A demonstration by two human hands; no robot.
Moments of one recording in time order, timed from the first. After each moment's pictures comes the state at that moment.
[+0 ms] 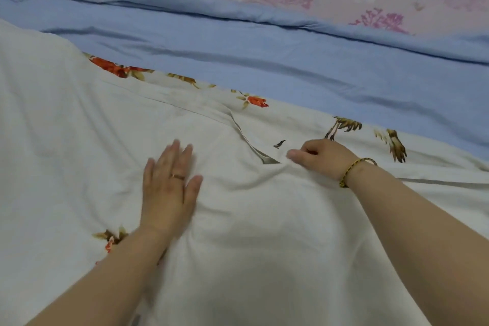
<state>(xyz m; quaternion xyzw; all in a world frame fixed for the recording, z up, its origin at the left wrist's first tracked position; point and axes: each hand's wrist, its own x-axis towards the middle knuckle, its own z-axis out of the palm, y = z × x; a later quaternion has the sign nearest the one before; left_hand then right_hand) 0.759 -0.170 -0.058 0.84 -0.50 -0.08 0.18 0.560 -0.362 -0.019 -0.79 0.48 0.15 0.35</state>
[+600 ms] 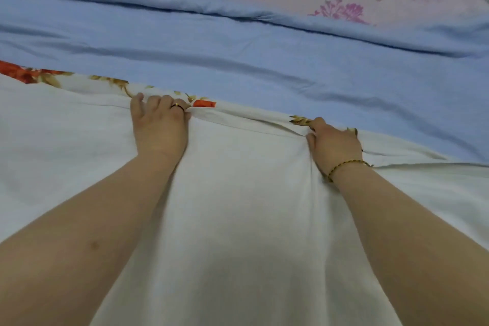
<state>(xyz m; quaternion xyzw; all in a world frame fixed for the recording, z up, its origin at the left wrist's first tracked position) 0.754 -0.331 -0.072 0.86 -0.51 0.02 0.04 0.511 -0.421 -0.049 -0.81 0.58 0.09 0.05</state>
